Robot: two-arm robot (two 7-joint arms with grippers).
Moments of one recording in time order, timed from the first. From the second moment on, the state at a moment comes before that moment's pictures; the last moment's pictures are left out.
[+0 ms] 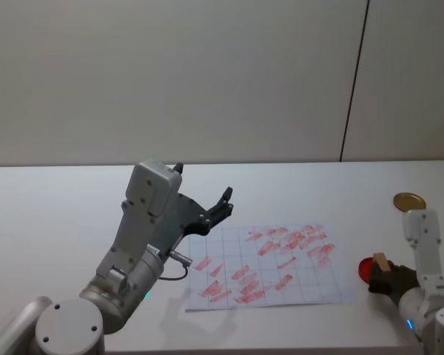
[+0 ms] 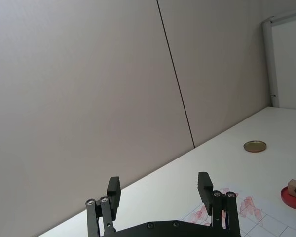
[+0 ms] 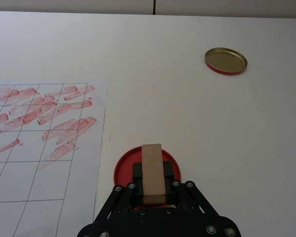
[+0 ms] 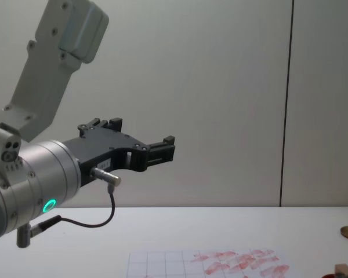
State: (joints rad) left arm -0.24 0.38 0.45 -1.63 -0.20 0.01 -0.01; right arm 0.32 0.13 -0.22 -1.07 0.20 0.26 -0.07
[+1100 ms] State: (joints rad) left arm -0.24 0.38 0.45 -1.63 -0.20 0.01 -0.01; right arm 0.30 0.12 -0.22 -1.28 0.19 0.27 -0.07
